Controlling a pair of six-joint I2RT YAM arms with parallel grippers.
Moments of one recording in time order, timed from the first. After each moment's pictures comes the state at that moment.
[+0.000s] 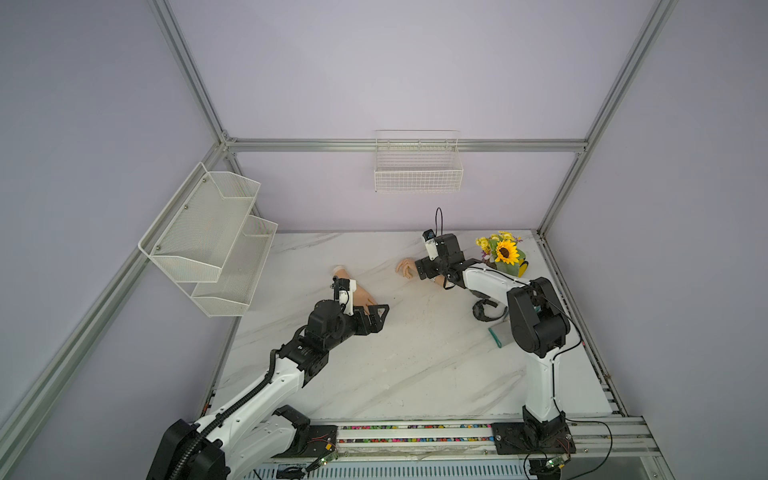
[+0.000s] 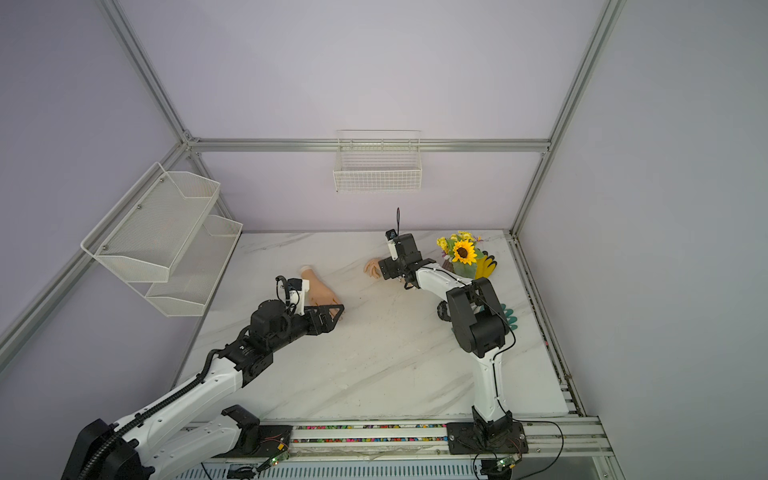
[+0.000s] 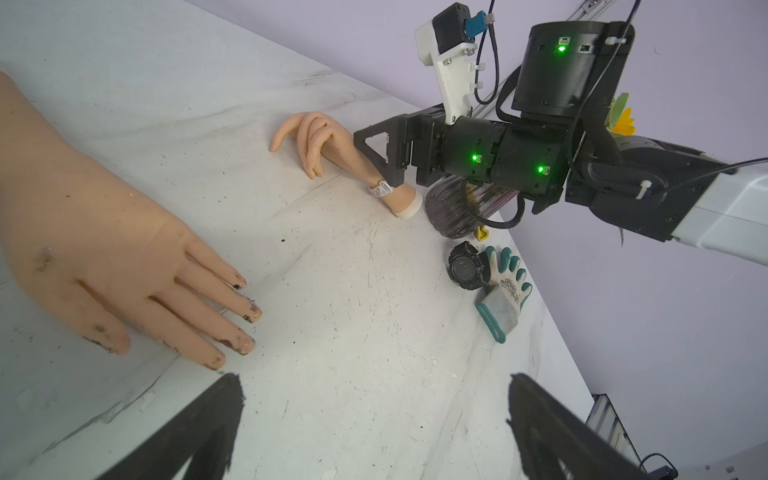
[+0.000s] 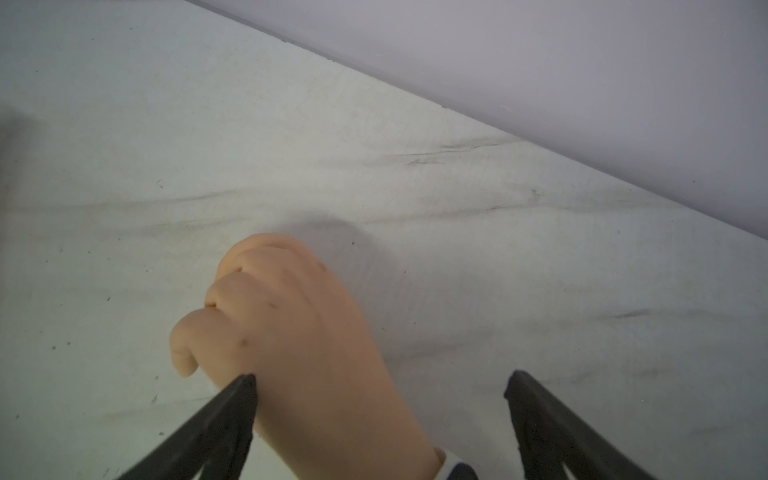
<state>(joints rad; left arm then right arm) -0.48 1.00 0.54 0.07 0.18 -0.61 0.41 2.08 1.49 -0.09 0.03 -0.08</state>
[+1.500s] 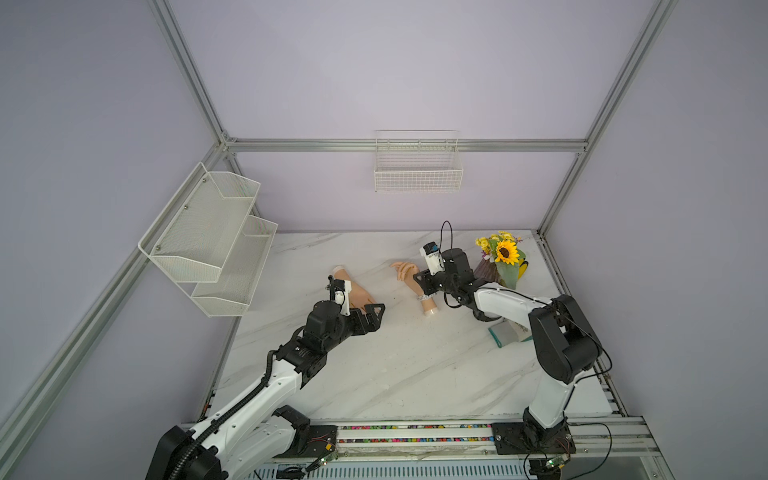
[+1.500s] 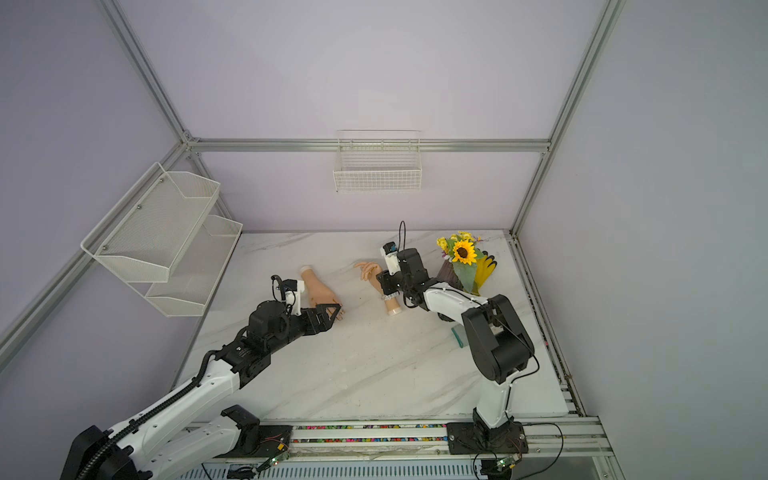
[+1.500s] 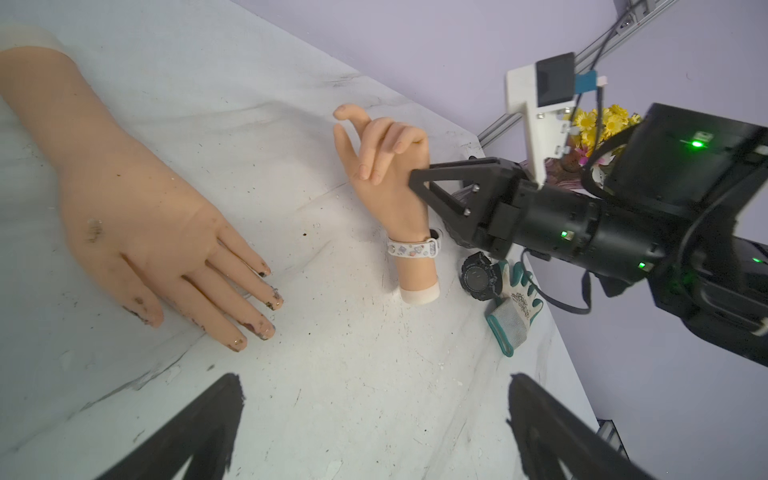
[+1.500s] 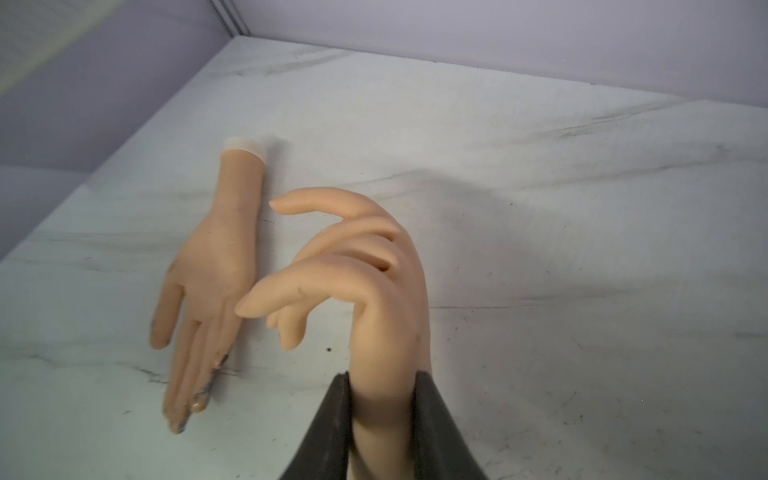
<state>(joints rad) -0.48 0.96 0.56 -0.02 0.12 -0.66 0.47 1.77 1.12 0.12 -0.27 0.17</state>
